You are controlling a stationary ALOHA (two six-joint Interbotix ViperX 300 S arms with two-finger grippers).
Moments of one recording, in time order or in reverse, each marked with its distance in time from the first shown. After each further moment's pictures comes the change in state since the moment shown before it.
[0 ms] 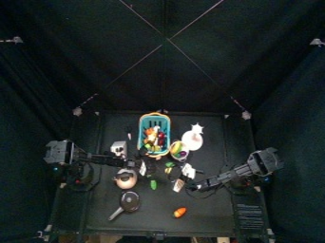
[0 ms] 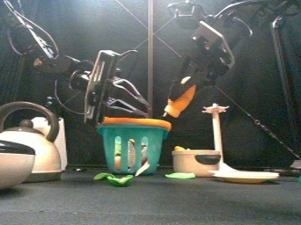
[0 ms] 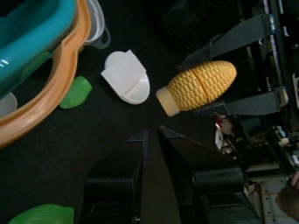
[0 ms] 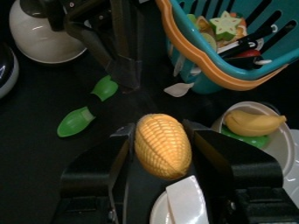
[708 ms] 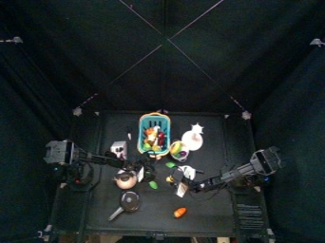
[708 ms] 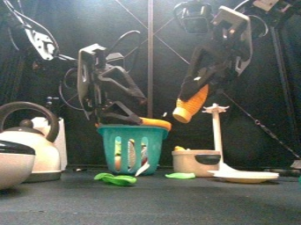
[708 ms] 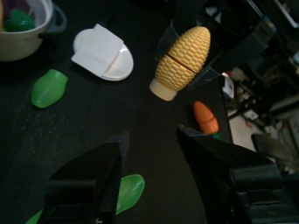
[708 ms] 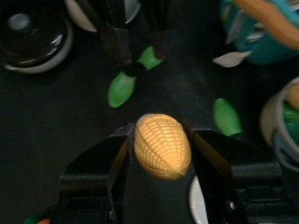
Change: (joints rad) left arm -0.005 -0.002 0.000 0.399 -0.005 0.003; right arm 0.025 -0.043 0.064 0.118 -0.245 0.003
